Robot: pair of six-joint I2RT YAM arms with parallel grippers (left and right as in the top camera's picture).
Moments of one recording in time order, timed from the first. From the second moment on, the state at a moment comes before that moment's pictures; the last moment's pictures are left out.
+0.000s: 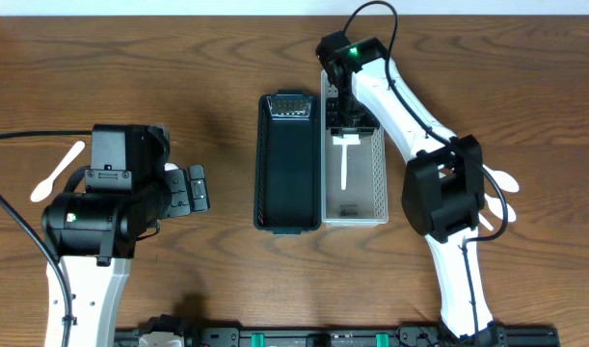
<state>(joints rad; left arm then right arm) -0.07 1.09 1.23 -1.23 0.02 -0.20 0.43 2.38 2.14 -1.35 0.06 0.50</state>
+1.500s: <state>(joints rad) -0.07 1.09 1.23 -1.23 0.02 -0.20 -0.31 1.91 1.70 -1.31 0.05 -0.43</state>
